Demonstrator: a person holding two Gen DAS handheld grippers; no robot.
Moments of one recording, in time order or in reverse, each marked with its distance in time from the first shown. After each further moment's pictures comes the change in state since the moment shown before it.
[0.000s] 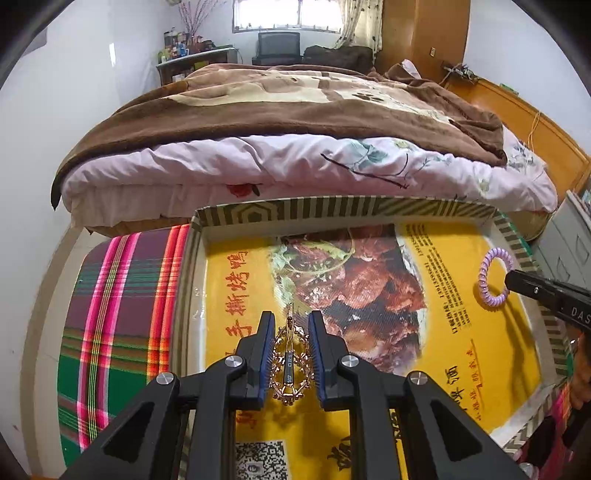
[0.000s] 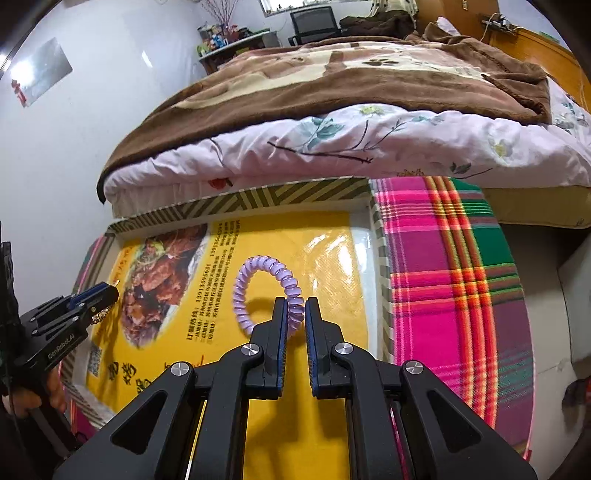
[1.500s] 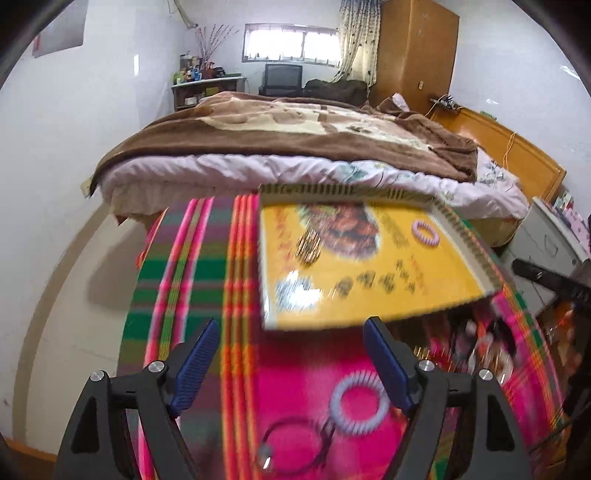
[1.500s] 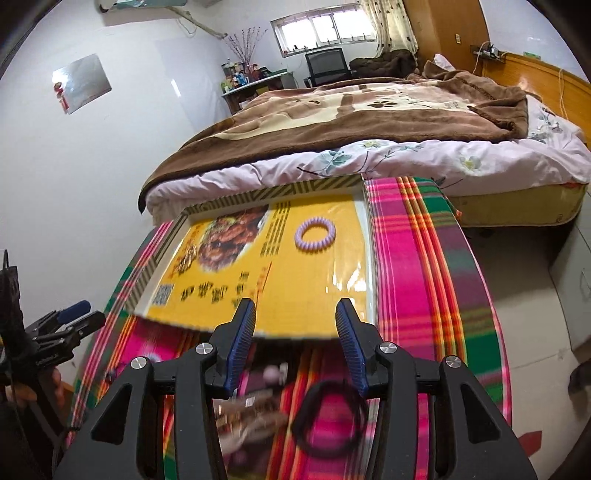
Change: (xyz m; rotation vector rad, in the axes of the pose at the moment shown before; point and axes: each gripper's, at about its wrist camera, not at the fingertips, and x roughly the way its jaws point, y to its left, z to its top) left arm -0.153 0.041 -0.127 -0.046 -0.127 -0.043; right arm -0.128 0.025 -0.109 -0.028 -0.180 0.046
